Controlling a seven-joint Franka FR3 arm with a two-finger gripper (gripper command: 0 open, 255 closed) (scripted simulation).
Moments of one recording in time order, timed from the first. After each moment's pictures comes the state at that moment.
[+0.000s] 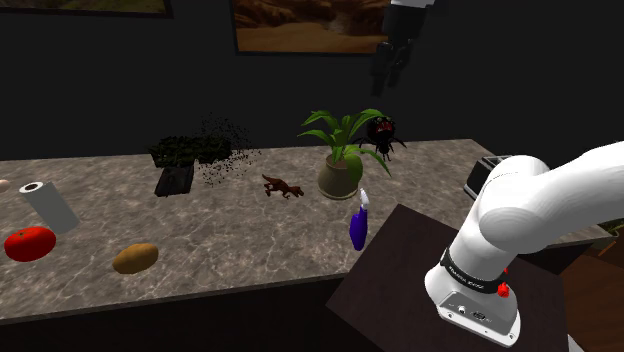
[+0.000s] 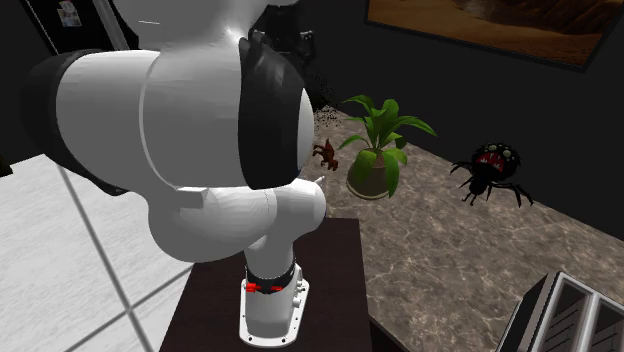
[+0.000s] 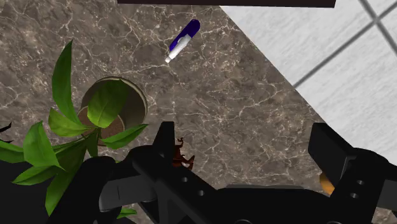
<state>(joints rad) -0.02 -0.78 -0.04 -2.28 -0.01 1.56 -0.07</state>
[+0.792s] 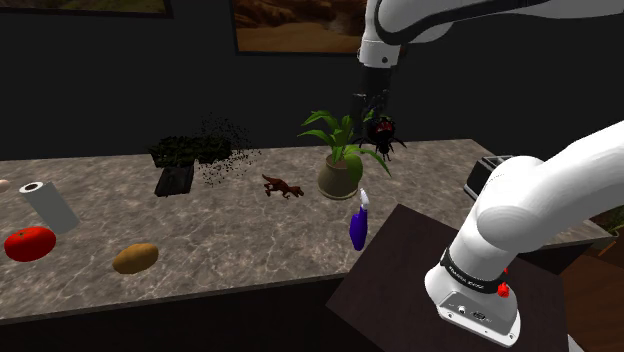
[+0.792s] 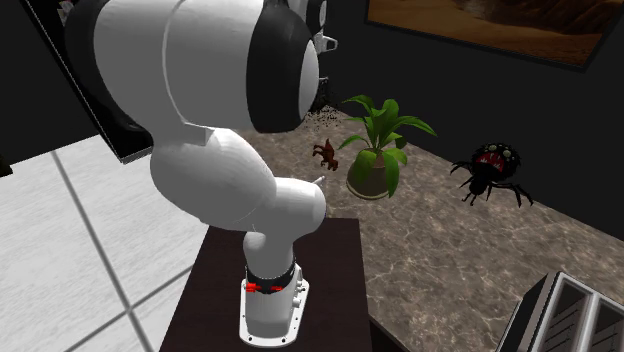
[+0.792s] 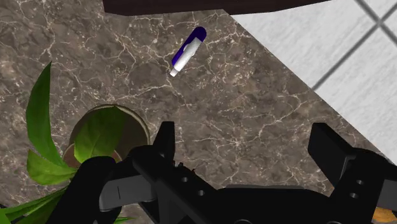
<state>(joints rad) -0.06 -0.59 -0.11 -2.44 -0.02 1.81 -0.07</state>
